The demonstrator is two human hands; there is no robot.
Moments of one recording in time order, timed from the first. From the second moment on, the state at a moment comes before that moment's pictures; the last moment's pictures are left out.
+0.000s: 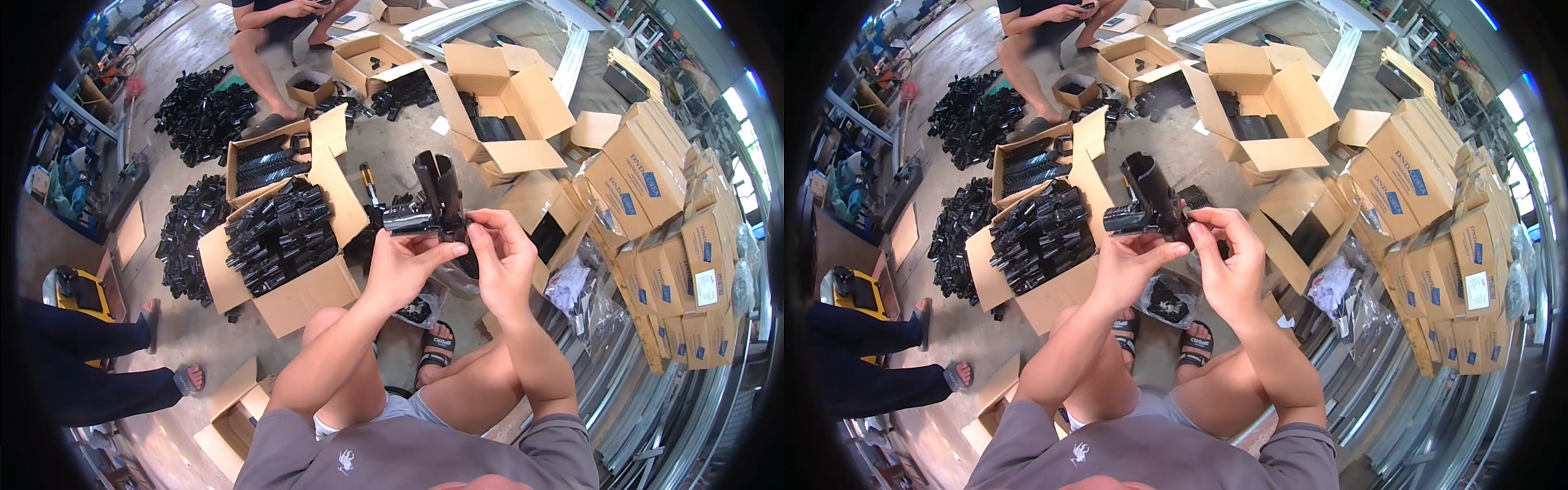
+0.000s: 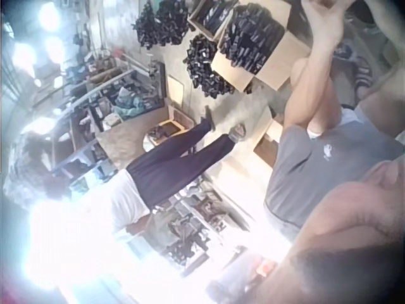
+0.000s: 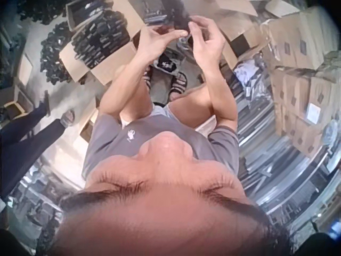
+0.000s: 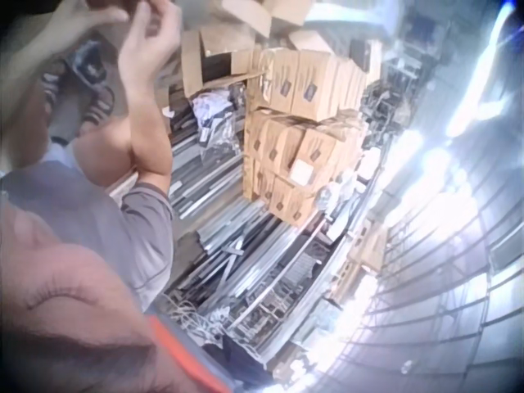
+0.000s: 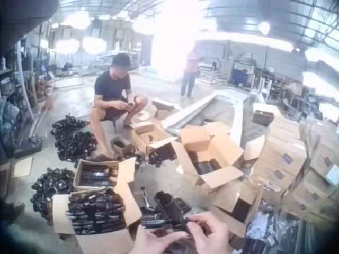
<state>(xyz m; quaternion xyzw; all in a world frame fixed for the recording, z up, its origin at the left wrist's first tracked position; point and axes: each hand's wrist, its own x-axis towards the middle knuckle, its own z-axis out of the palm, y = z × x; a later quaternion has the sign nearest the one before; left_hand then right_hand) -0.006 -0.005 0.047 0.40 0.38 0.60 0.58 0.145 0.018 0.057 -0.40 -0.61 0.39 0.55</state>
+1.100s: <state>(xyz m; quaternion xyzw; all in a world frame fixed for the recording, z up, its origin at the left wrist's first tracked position) -0.001 -0.007 0.040 0.39 0.28 0.65 0.59 0.135 0.004 0.055 -0.37 -0.61 0.29 0.64</state>
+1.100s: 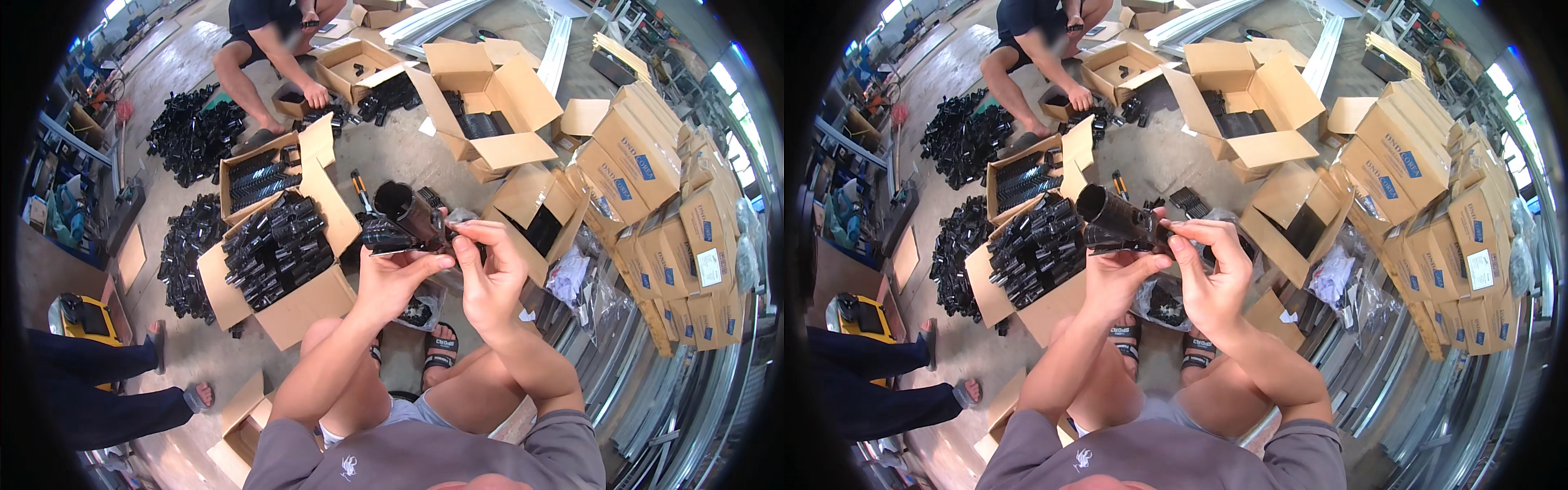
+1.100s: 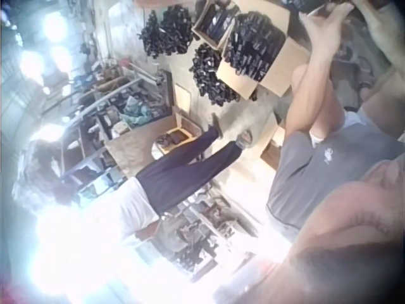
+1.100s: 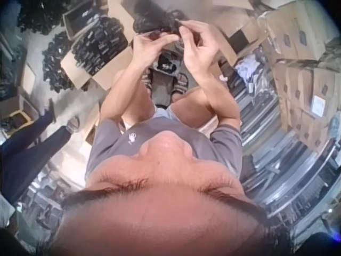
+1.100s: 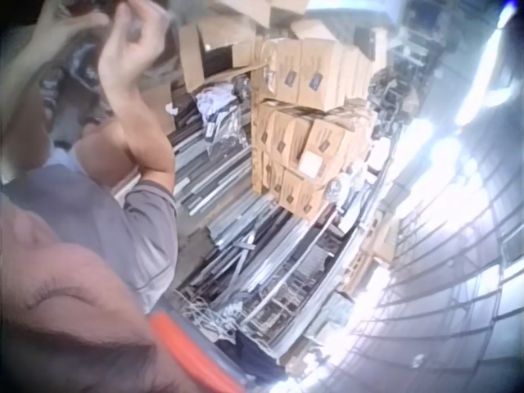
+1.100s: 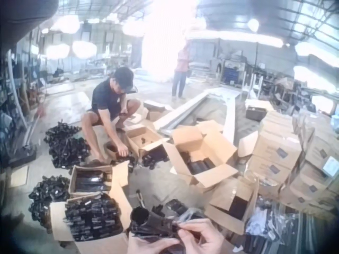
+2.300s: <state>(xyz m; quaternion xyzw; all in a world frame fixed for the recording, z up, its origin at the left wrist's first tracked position) -0.016 -0.008 0.042 0.36 0.39 0.39 0.76 0.152 0.036 0.057 -0.46 -0.75 0.24 0.41</state>
